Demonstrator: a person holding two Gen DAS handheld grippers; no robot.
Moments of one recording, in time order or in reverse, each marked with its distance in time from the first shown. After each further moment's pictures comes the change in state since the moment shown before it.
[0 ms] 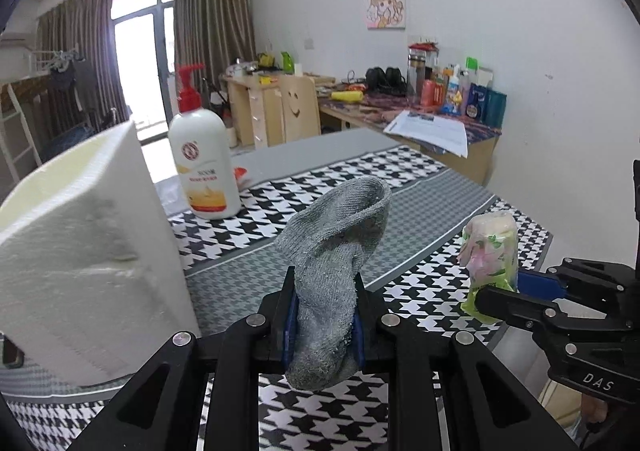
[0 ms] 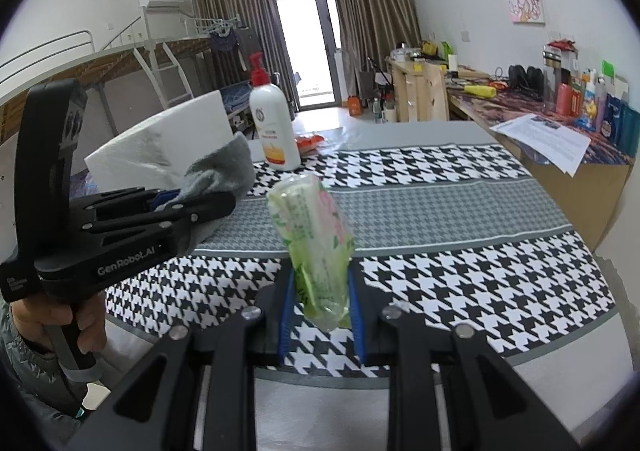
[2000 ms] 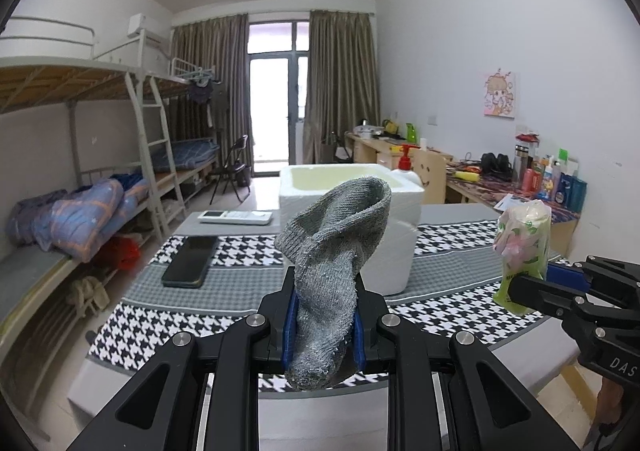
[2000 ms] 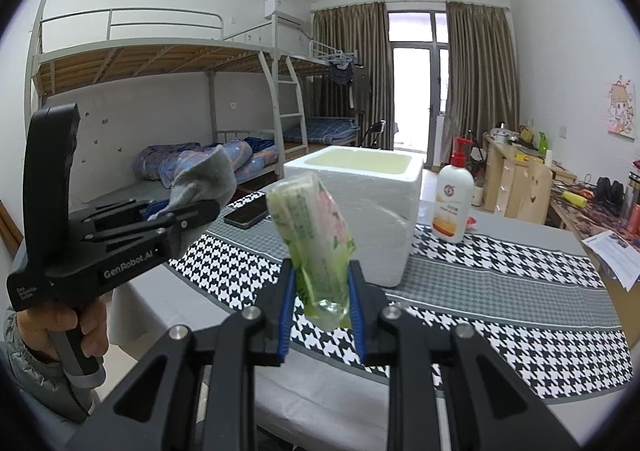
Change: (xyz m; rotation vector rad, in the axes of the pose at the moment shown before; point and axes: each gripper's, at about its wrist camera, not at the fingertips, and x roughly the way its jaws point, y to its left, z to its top) left arm -0.192 0.090 -0.097 -0.223 -0.250 0.379; right arm -0.037 0.160 0.004 -0.309 -0.159 0.247
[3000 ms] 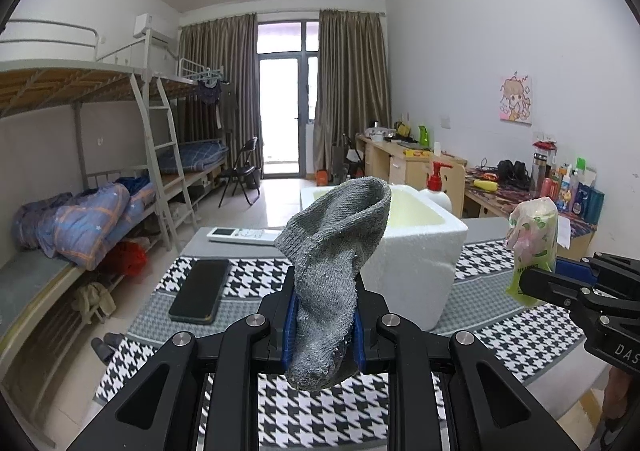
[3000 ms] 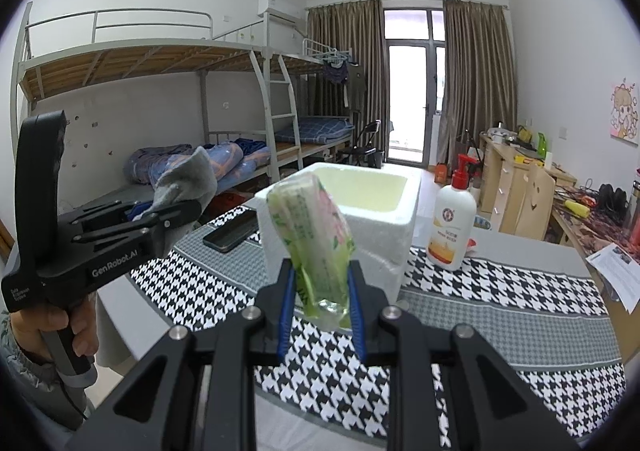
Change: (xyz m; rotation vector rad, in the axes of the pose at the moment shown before) left arm 0.043 0.021 0.043 -0.005 -0.002 0.031; right arm 0.038 -0.012 0.043 0.008 0.008 -0.027
